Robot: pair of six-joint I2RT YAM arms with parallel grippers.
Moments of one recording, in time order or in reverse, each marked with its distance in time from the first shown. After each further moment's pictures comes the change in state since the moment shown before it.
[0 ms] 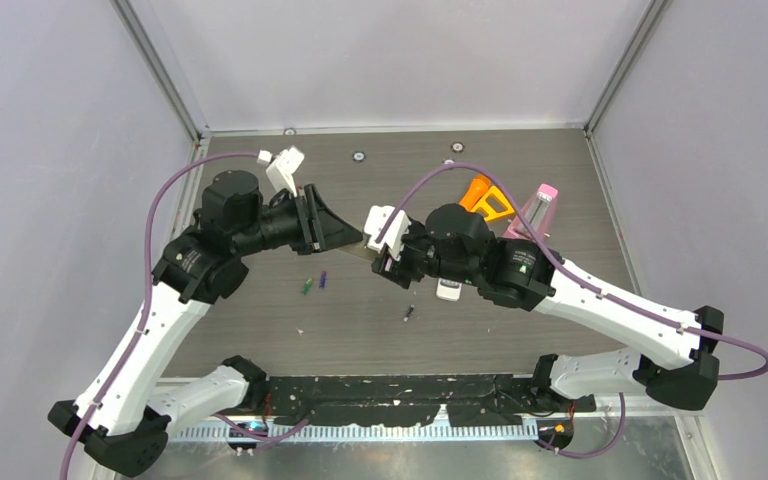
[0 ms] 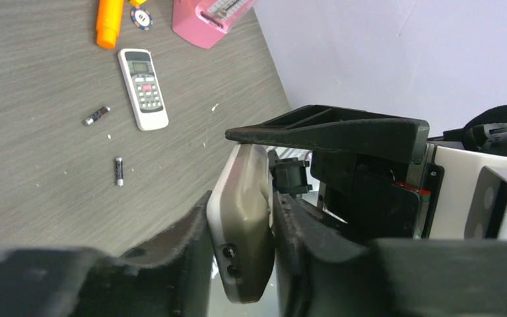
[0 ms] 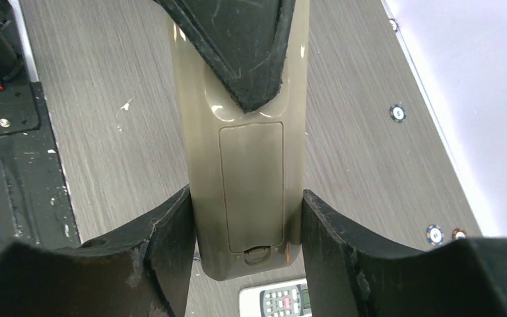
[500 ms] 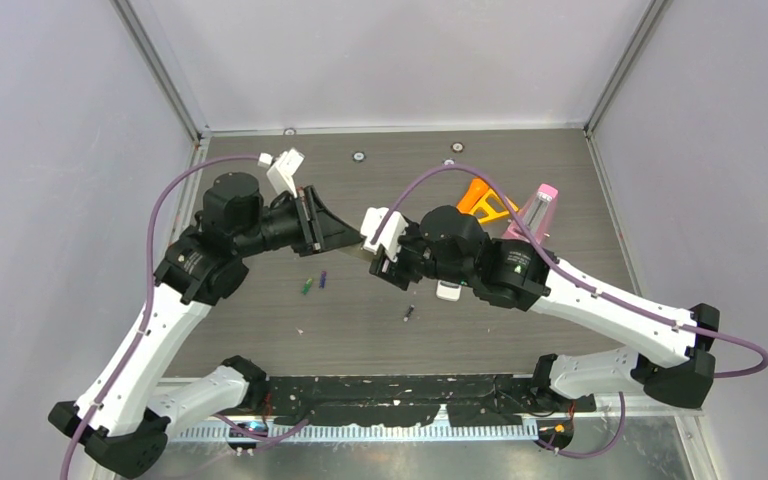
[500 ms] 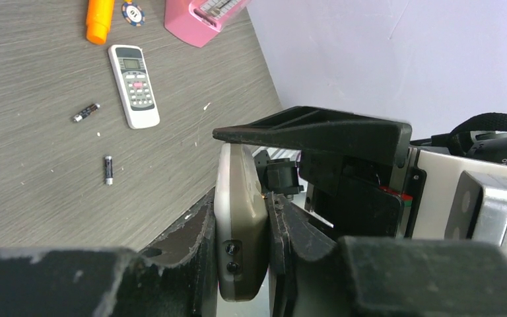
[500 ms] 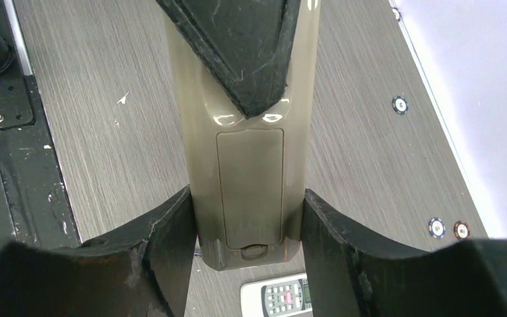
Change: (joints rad) left arm 0.004 -0.004 -0.022 0.024 0.014 -0.044; right arm 0.000 0.014 0.000 -0.012 0.019 0.002
